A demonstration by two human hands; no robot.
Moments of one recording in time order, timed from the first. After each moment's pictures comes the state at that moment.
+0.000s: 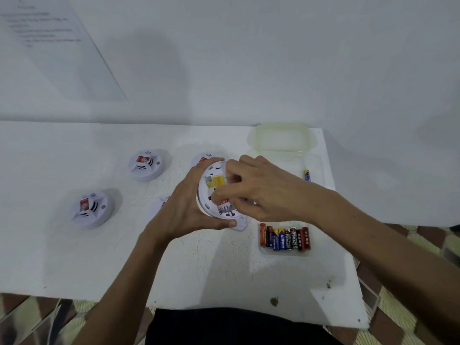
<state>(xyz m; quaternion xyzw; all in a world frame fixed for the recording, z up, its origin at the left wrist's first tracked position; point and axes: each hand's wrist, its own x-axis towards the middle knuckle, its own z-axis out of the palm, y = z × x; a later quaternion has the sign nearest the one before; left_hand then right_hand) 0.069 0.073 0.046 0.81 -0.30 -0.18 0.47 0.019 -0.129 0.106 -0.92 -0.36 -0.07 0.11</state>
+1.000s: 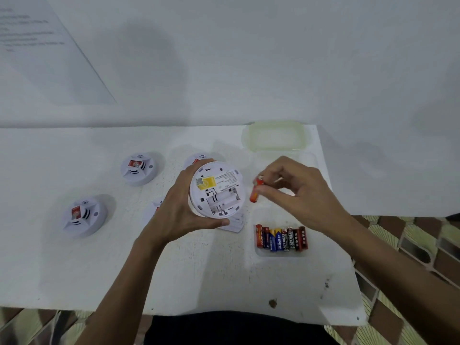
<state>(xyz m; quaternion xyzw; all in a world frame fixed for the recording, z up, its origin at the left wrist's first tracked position) 0.070 0.070 0.049 0.82 -0.33 -0.09 0.45 -0.019 -0.166 0.091 -0.82 -0.07 -0.08 0.57</state>
